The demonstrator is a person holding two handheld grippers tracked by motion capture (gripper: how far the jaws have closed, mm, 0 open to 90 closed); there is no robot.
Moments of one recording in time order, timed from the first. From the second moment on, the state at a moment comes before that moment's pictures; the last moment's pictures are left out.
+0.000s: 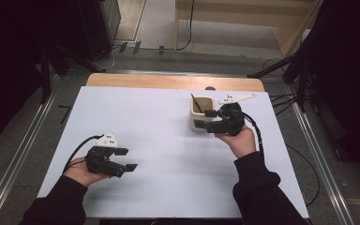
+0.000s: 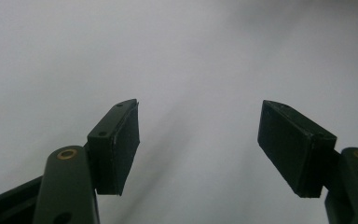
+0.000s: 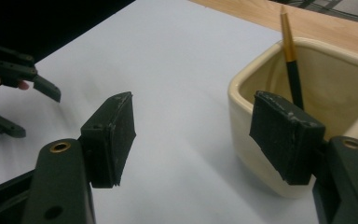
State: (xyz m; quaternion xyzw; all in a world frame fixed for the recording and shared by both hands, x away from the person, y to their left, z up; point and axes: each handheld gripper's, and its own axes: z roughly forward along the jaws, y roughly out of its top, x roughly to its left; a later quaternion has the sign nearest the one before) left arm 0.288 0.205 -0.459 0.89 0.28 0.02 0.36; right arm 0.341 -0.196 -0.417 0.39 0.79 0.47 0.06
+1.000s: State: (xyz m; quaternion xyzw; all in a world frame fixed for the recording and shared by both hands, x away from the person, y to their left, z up) left arm 0.288 0.206 -0.460 0.89 0.28 0.02 0.36; right arm 0.304 -0.183 -0.451 0.34 0.82 0.46 0.04
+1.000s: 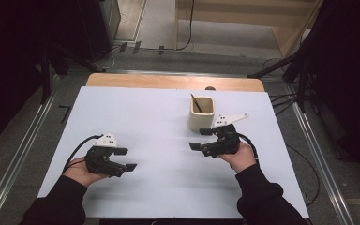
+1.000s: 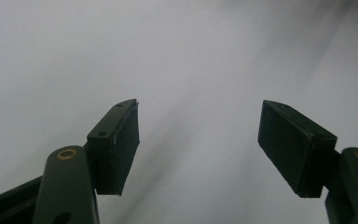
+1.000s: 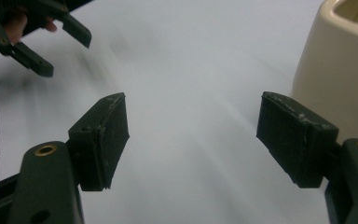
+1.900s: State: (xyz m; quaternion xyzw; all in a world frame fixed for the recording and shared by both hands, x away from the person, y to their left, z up) left arm 0.287 0.205 -0.460 0.89 0.27 0.02 0.37; right arm 0.281 -0.192 -0.467 0.33 0.85 0.41 0.03
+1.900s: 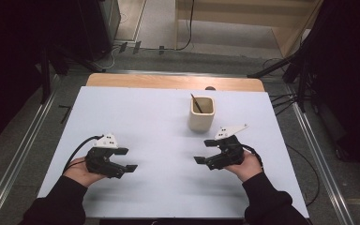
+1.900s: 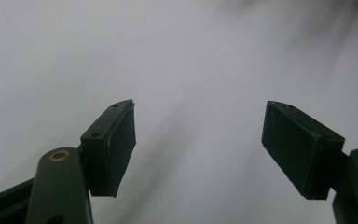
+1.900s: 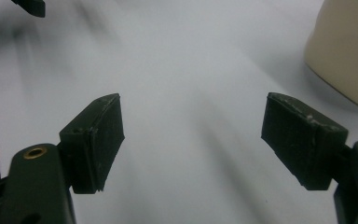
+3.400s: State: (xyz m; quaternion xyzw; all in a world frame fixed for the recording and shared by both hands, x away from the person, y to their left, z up) left arm 0.287 0.206 -0.460 0.89 0.27 0.03 0.37; right arm 0.264 -0.227 -0.479 0.34 0.86 0.37 0.05
